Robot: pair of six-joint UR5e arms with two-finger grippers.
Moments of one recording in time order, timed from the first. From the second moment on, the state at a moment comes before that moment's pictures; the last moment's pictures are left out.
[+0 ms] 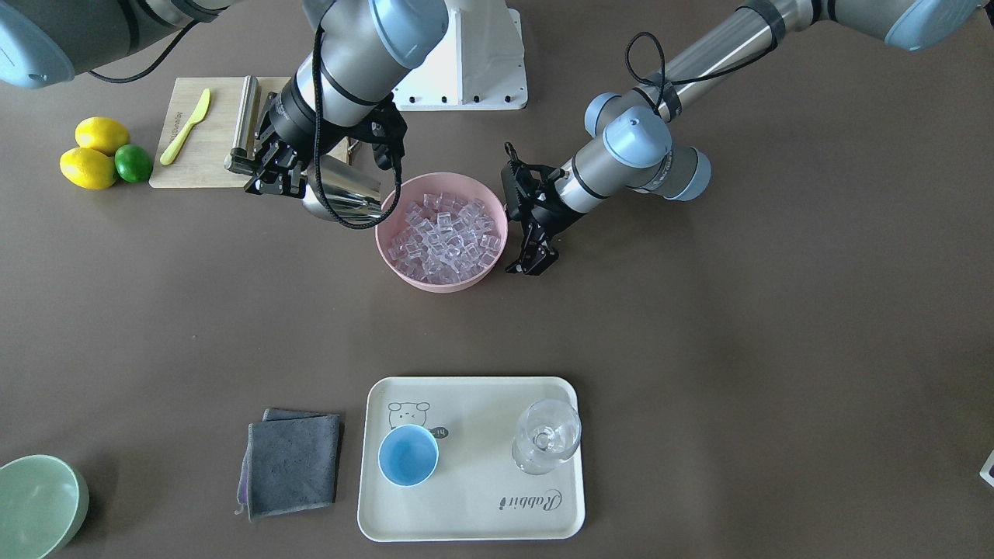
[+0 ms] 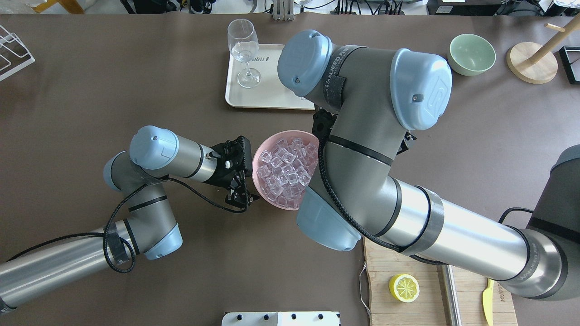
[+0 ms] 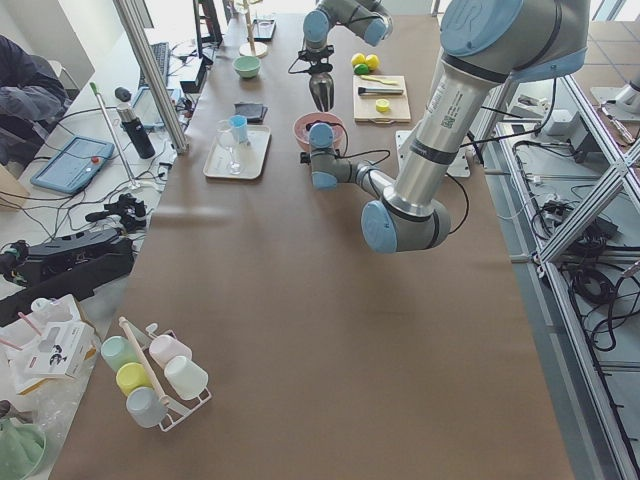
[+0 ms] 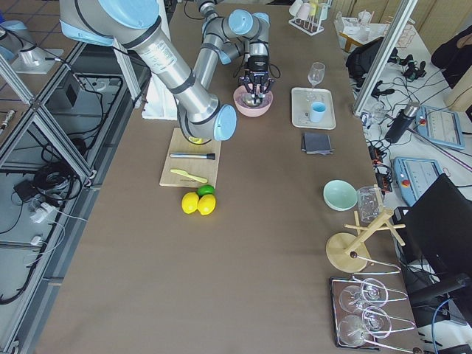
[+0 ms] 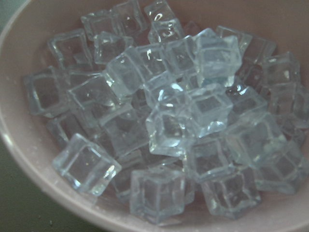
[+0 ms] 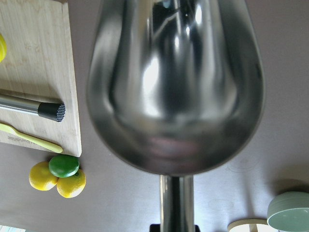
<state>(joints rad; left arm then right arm) -0.53 -2.14 -1.35 -2.56 -2.01 0.01 0.59 -0.65 1.78 -2.67 1.55 -0.79</state>
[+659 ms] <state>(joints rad) -0.53 -2.14 -1.35 -2.56 -2.01 0.01 0.56 -0.58 1.65 -2.65 1.53 -0.73</state>
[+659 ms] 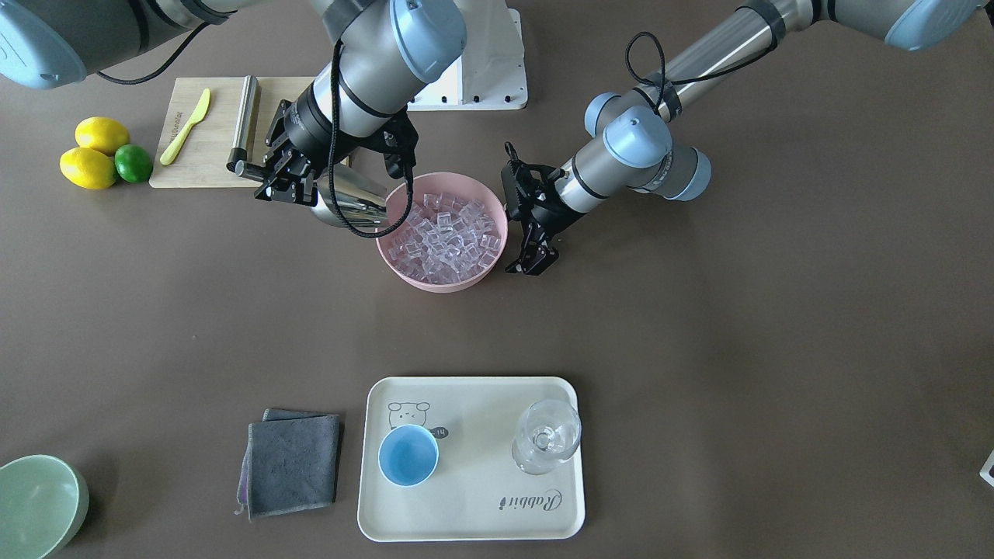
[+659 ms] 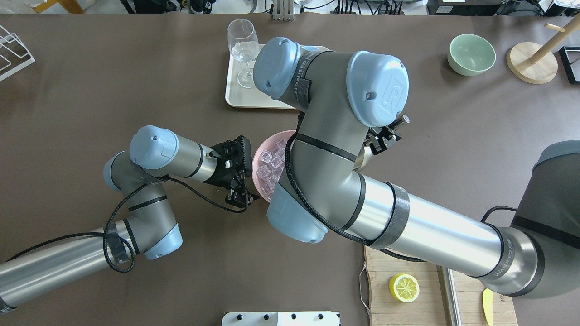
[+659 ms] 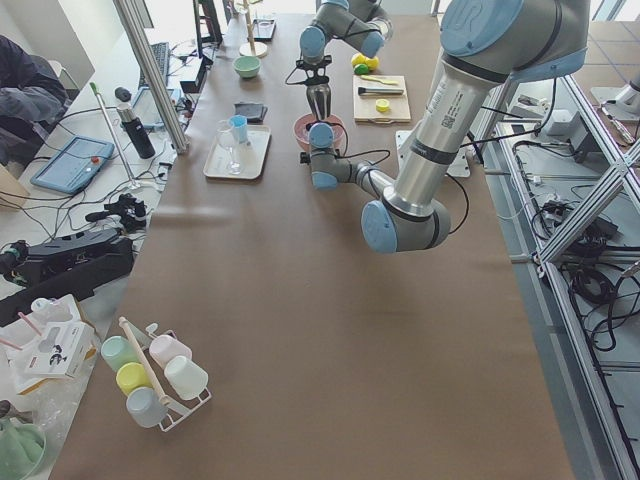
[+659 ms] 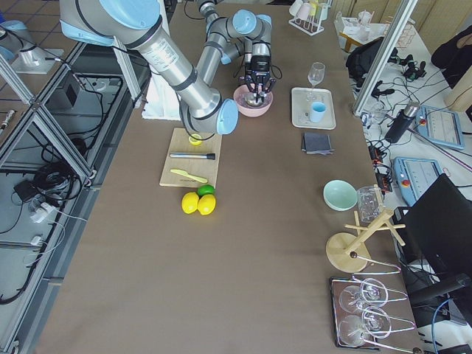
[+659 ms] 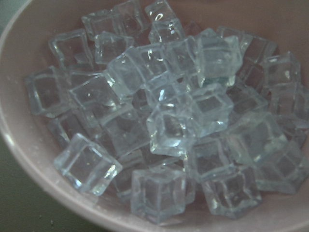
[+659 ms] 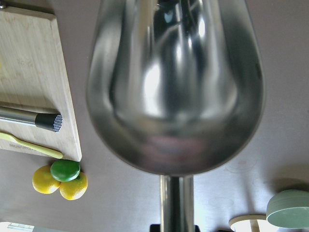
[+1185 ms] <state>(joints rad) -0.53 -2.14 -1.35 -2.56 -2.02 0.01 0.55 -0.54 1.55 -2.61 1.52 -0.71</state>
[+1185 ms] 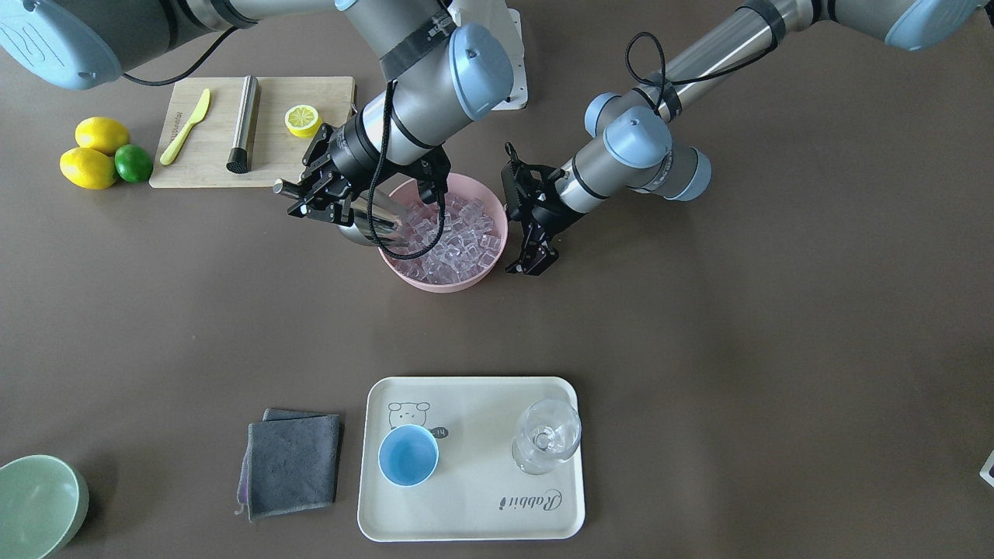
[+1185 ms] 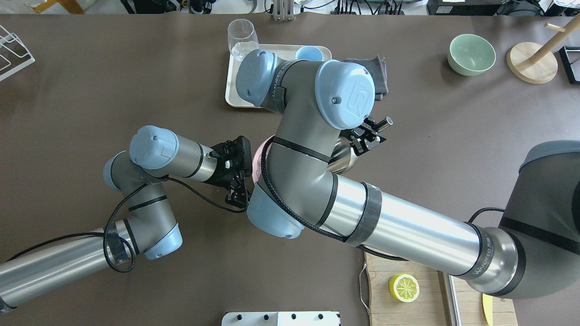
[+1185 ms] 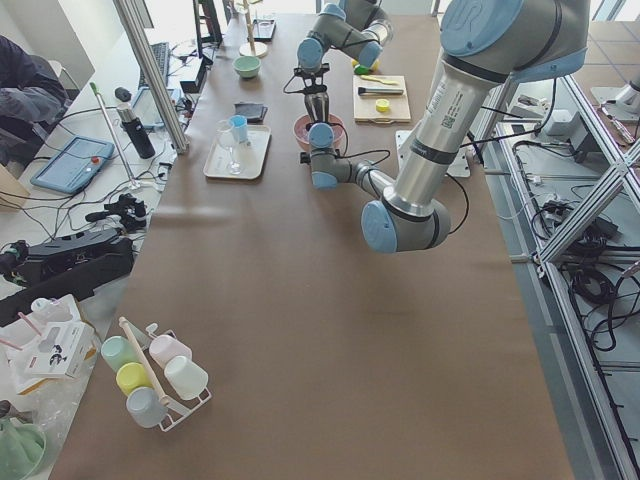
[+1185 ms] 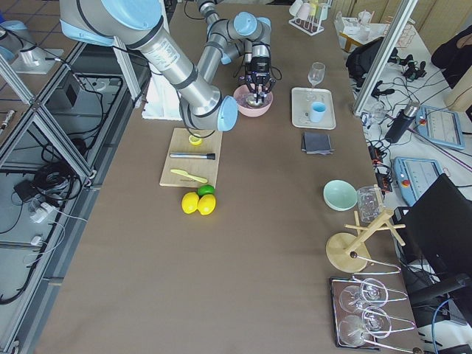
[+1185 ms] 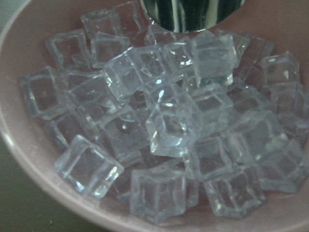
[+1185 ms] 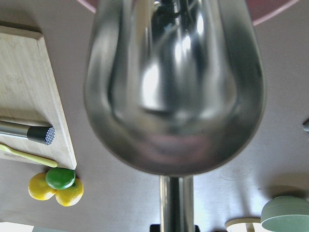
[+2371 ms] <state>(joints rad) -0.56 -2.12 -1.36 -2.69 -2.01 0.00 0.52 -0.56 1.47 -2.40 1.56 -0.59</state>
